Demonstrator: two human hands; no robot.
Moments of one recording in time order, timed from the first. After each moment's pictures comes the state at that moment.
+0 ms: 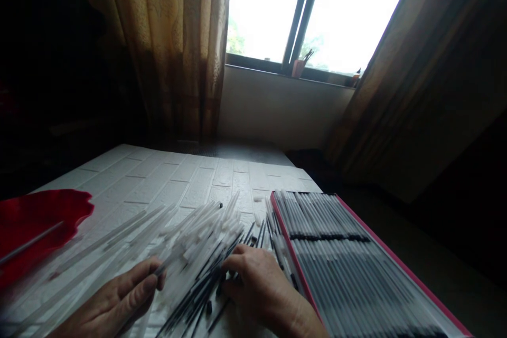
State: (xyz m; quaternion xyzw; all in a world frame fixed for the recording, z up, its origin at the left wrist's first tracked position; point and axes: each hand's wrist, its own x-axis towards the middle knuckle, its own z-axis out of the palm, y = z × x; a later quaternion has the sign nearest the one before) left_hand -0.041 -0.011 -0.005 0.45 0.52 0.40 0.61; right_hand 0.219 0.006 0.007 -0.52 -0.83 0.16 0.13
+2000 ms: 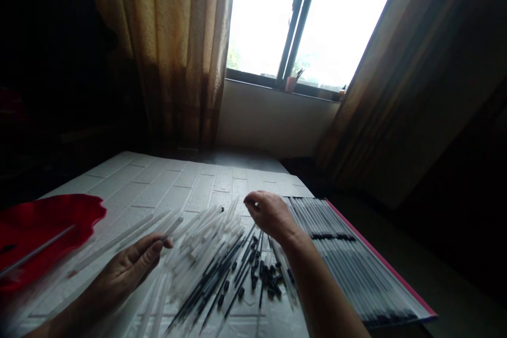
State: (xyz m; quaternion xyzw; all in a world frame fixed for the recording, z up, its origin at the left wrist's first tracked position) left_hand -0.059 0.025 -0.013 0.61 0.48 0.47 0.41; right_hand 0.235 0.069 0.065 -0.62 -0.76 0.00 0.19
